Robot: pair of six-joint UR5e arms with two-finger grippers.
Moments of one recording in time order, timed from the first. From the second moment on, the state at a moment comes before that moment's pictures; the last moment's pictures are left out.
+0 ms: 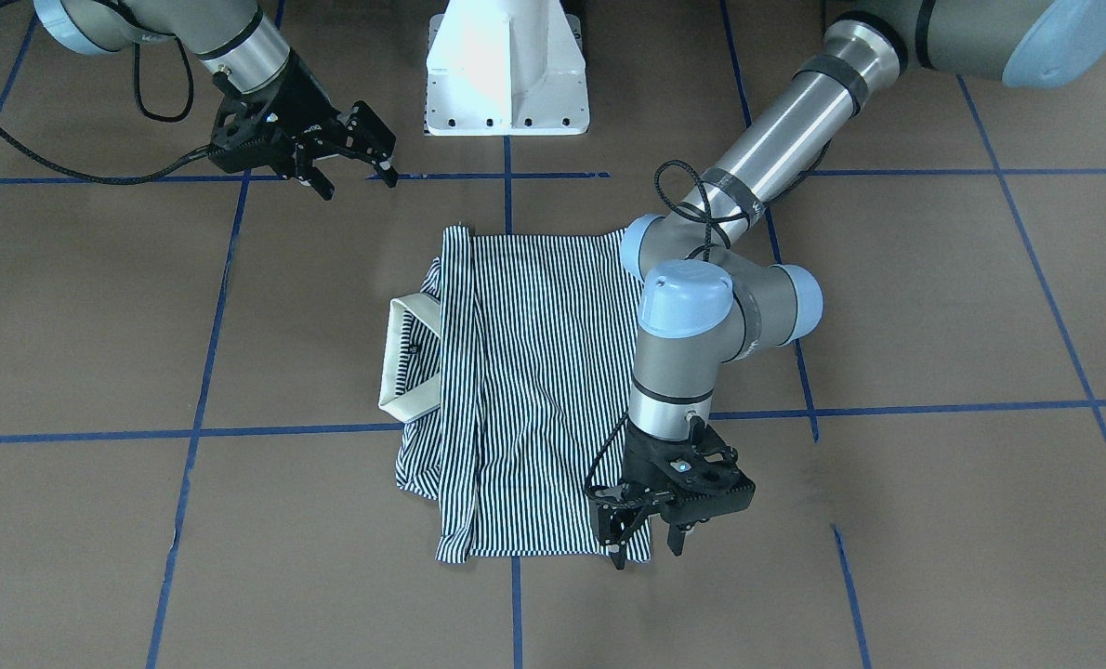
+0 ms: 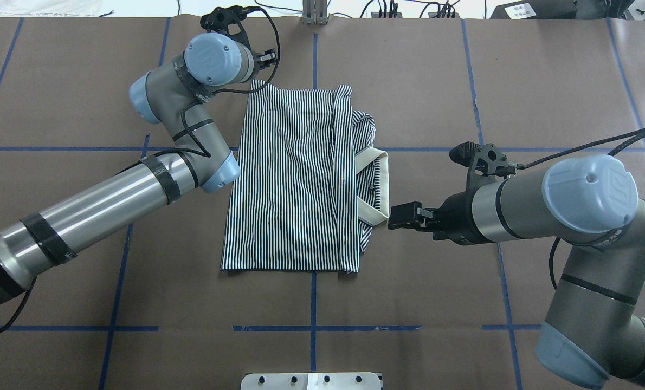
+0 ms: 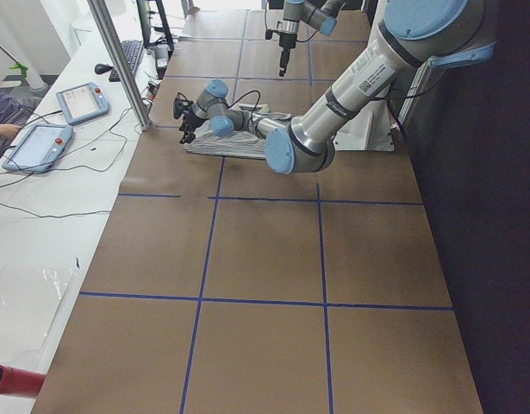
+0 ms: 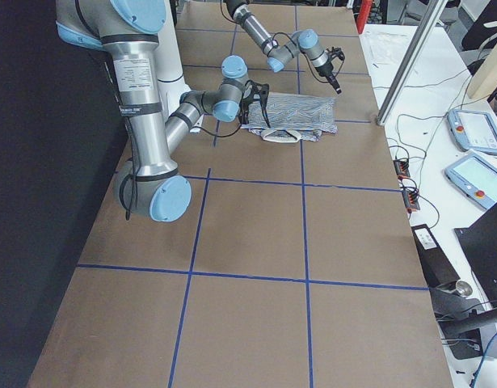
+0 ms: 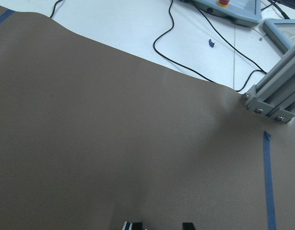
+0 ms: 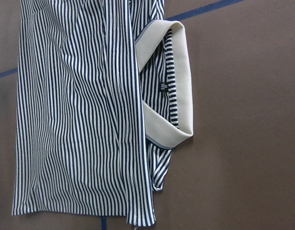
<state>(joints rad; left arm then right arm) -0.78 -2.51 -0.92 -2.30 -1.56 -1.30 0.53 -1.36 2.09 -1.19 1.90 1.44</state>
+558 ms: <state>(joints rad) -0.84 -2.28 -1.41 -2.00 -1.82 -1.21 0.52 -1.12 1.99 -1.56 1.83 1.25</state>
